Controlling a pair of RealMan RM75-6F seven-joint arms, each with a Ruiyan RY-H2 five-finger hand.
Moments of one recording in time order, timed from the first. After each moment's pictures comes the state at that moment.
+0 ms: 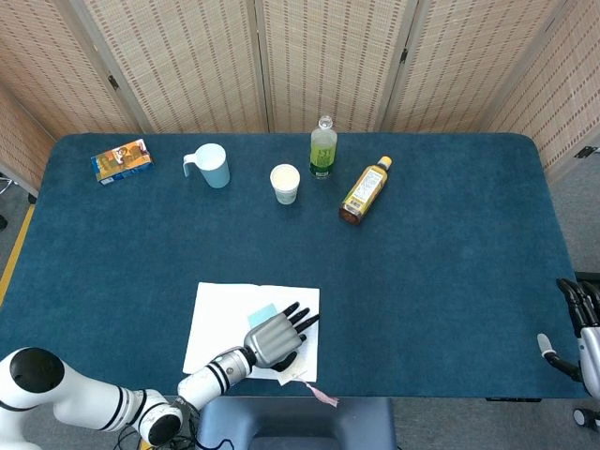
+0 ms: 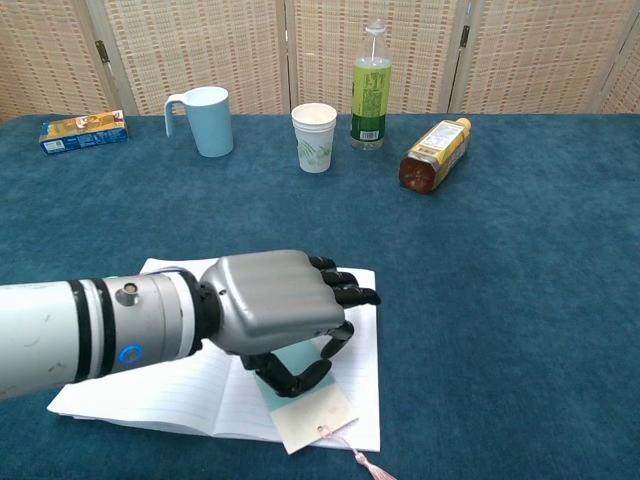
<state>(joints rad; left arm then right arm) -1.07 -1.64 0.08 -1.70 1.01 0.90 0.96 -0.05 -1.06 0.04 -1.61 -1.54 1.61 0.06</state>
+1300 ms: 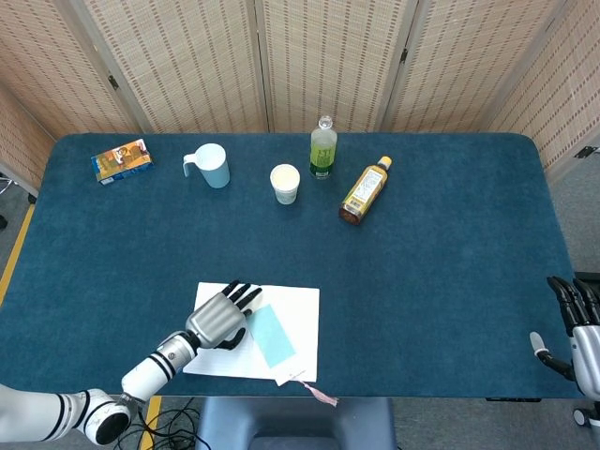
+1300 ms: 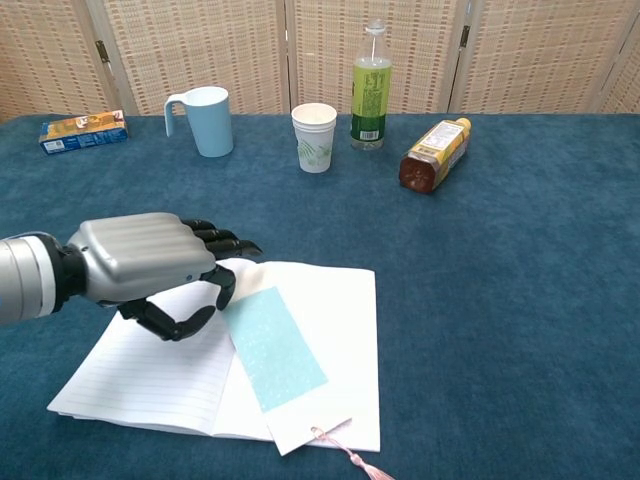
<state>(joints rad) -0.88 -1.46 0.11 -1.66 1.15 0.95 0.72 -0.05 -1.06 0.04 -1.63 -1.57 1.62 0.04</state>
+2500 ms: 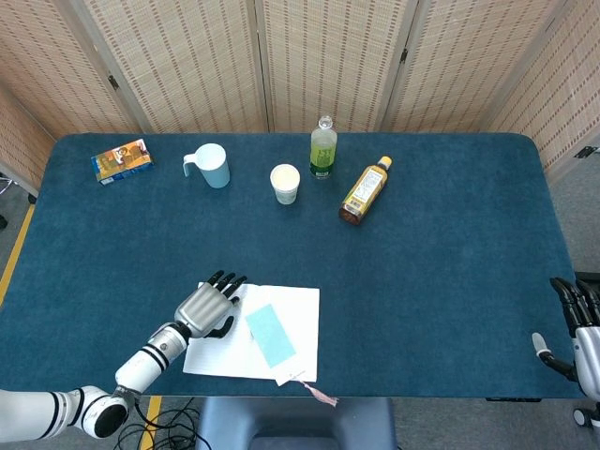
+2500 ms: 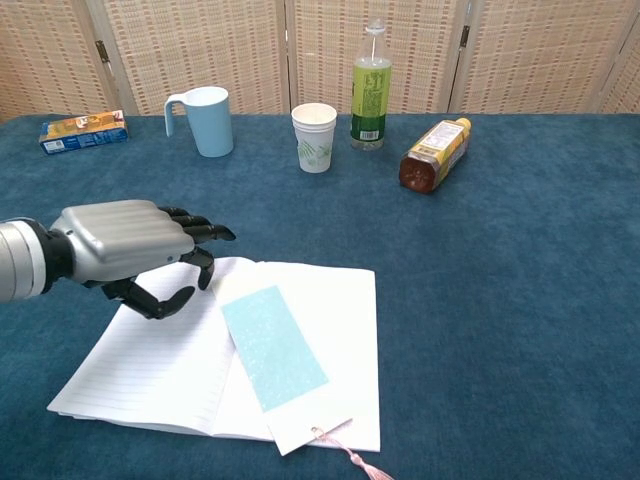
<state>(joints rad) -0.85 -1.44 0.07 -1.64 1.08 0.92 0.76 -0.05 -1.07 0.04 -1.62 -1.57 1.63 0.06</state>
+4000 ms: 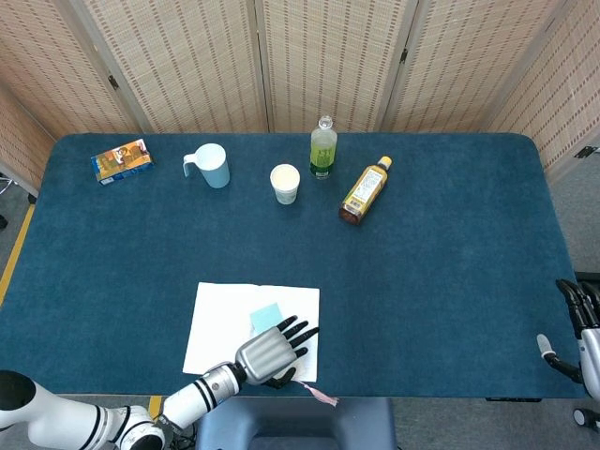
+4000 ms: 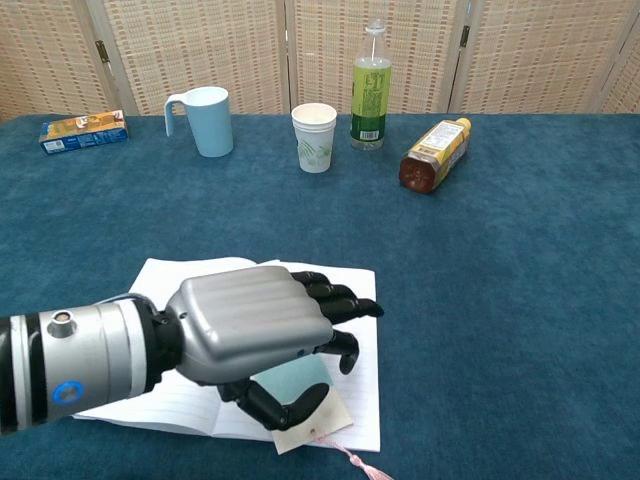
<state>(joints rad) -0.89 -1.64 0.05 -1.74 1.22 0.89 0.81 -0.06 -1.07 0.05 -1.60 -1.56 1.62 0.08</state>
